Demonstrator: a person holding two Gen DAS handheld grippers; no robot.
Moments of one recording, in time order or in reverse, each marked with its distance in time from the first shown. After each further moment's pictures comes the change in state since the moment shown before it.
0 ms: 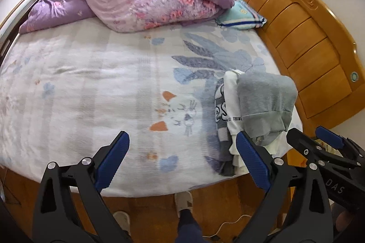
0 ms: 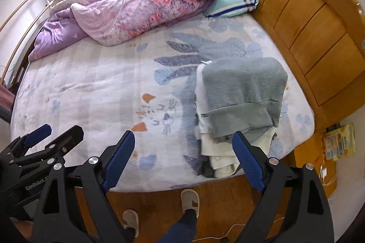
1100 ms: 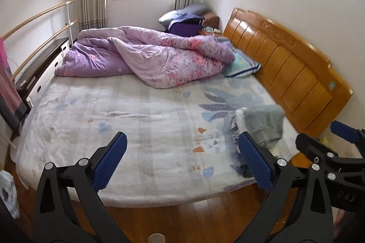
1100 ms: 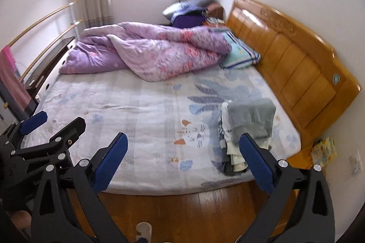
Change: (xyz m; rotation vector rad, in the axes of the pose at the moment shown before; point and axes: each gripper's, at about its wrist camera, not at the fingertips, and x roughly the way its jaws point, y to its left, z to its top) left arm -0.295 0.091 -0.086 0.064 -0.354 0.058; right arm -0.234 0.147 -0.096 -0.111 -0.311 0.014
